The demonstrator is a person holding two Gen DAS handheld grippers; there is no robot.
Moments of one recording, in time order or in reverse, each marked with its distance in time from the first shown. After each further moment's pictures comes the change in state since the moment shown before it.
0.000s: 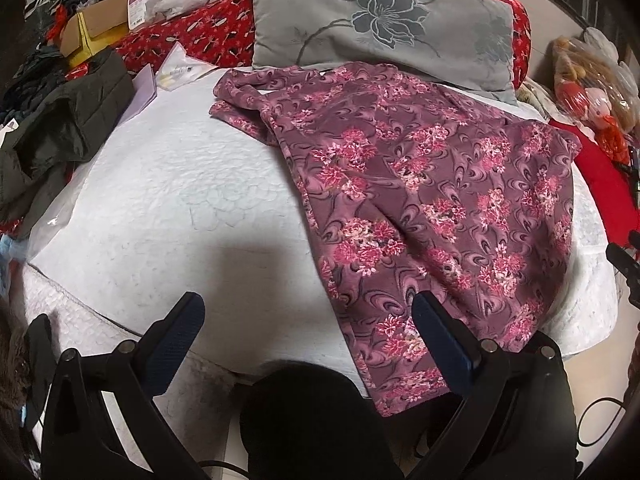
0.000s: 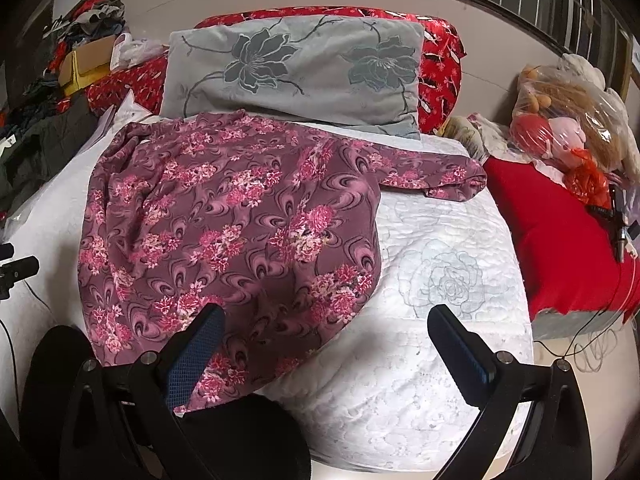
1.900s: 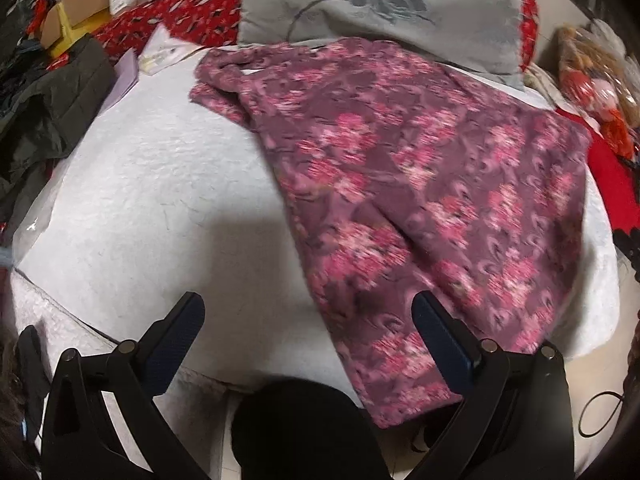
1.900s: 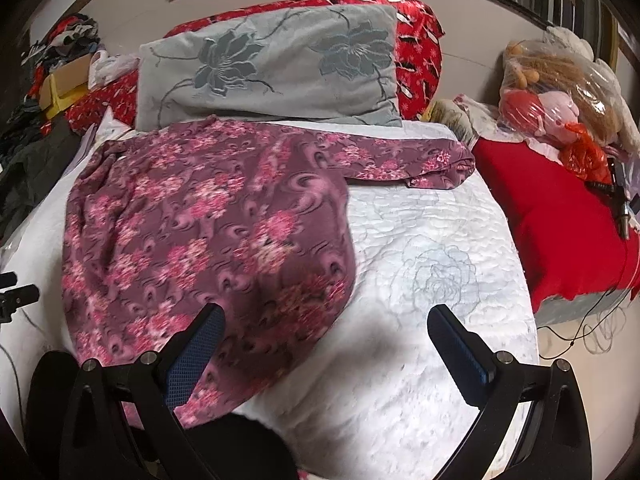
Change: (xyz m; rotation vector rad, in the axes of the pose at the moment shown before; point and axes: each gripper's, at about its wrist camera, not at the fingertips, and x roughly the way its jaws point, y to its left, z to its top) left arm 0.042 0.001 0.023 -0.008 0.099 -0.014; right arm 0.039 -0.044 0.011 0.101 0.019 -0.009
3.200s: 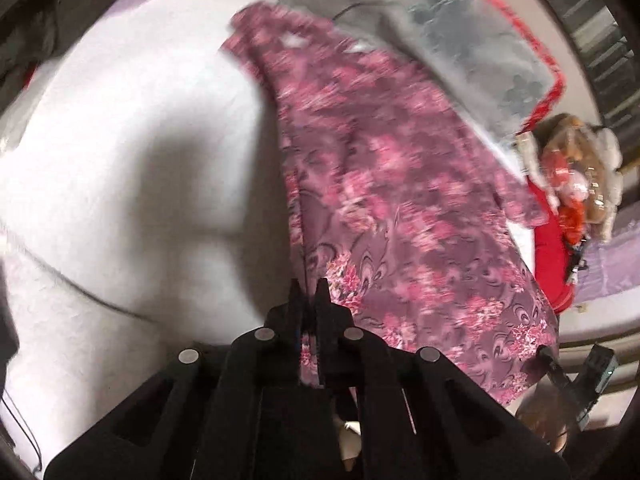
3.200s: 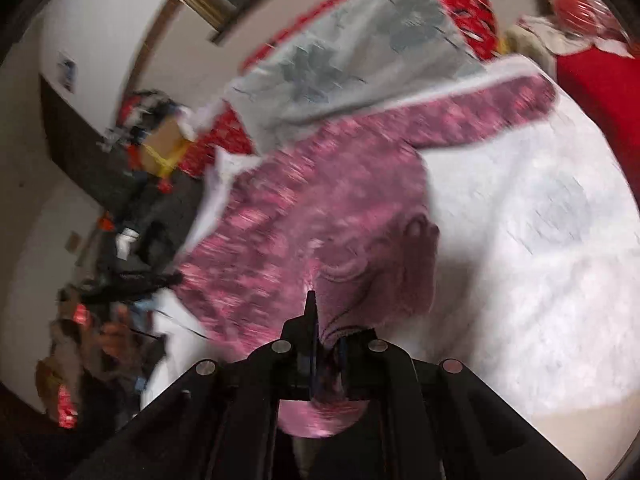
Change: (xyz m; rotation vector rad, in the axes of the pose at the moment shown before) left arm -0.008 0.087 0.026 -0.297 0.228 -0.304; right arm -0.051 -0.013 -0.030 0.265 0.168 0.512
